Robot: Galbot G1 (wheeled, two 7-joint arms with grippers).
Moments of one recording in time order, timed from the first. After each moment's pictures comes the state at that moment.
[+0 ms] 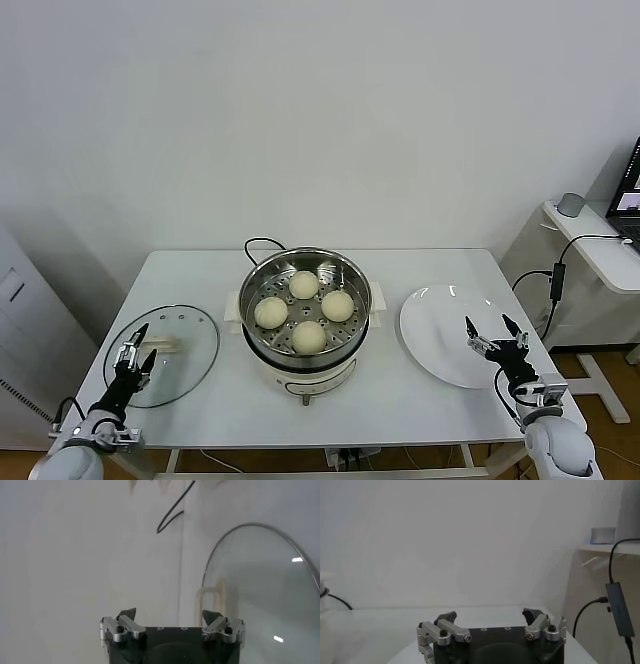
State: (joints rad) left arm 1.33 -1.05 -0.57 -1.51 1.13 -0.12 -0.21; right arm -1.22 1.18 0.72 1.45 0.40 0.11 -0.25
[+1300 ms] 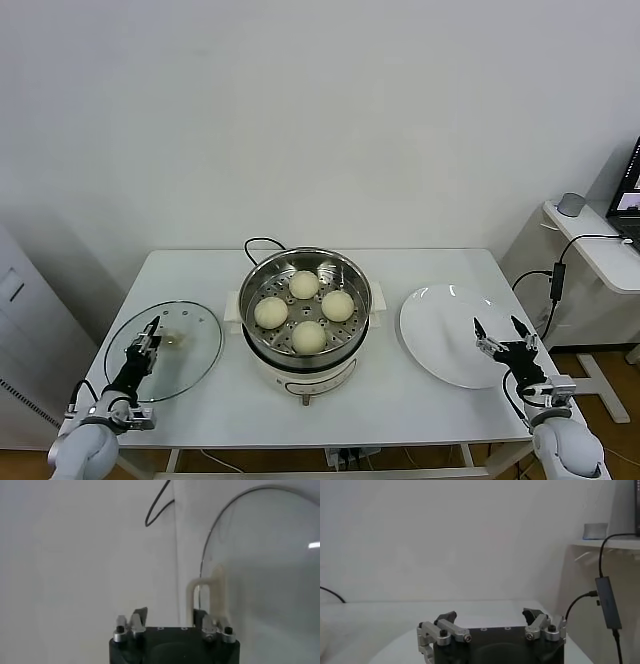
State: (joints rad) left arm 1.19 -1.11 -0.56 -1.38 1.19 -0.15 -0.22; right arm -1.22 1.17 0.75 1.44 0.40 0.11 -0.26
